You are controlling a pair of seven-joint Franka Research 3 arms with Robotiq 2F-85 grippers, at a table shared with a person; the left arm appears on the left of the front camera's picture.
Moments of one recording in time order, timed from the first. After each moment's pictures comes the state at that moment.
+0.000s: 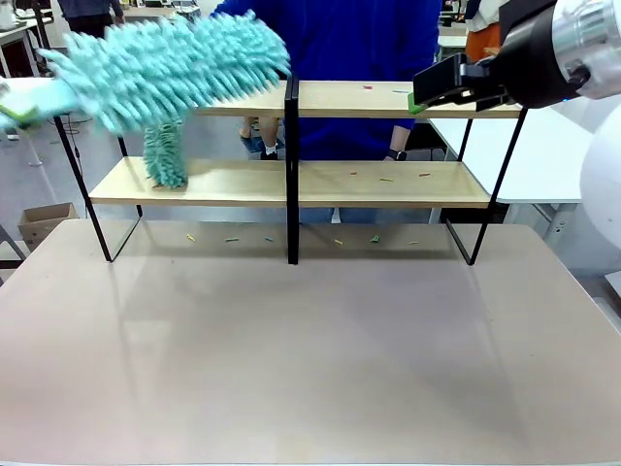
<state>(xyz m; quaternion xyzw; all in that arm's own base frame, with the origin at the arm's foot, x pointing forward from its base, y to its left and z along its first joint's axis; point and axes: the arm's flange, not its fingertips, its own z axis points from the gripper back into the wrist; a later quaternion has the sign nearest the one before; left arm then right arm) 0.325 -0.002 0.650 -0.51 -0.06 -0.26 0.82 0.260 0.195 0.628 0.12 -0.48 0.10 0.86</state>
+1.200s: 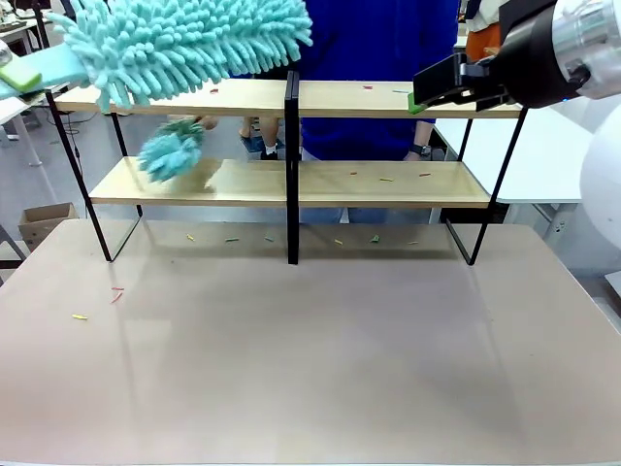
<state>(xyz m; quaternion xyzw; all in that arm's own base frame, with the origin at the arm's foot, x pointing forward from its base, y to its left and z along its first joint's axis) 0.311 -0.044 0.693 -0.46 -0.06 -0.33 0.82 0.260 0.195 0.628 0.12 -0.48 0.10 0.86</state>
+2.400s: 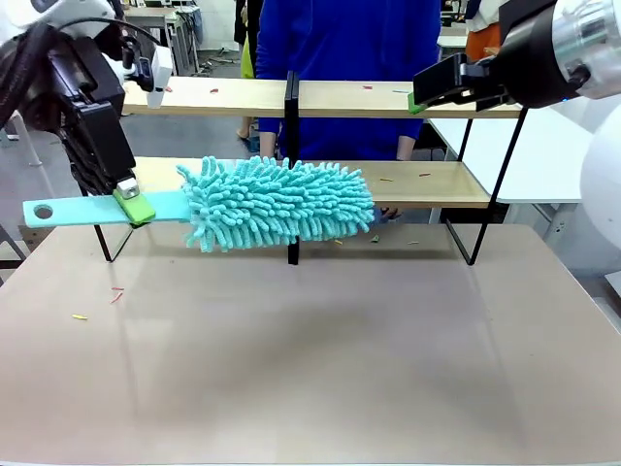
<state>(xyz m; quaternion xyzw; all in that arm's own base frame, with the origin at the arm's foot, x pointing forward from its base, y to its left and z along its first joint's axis) 0.336 -0.153 0.595 -0.37 0.10 -0.35 0.85 0.260 0.195 0.628 0.12 -0.48 0.10 0.86</state>
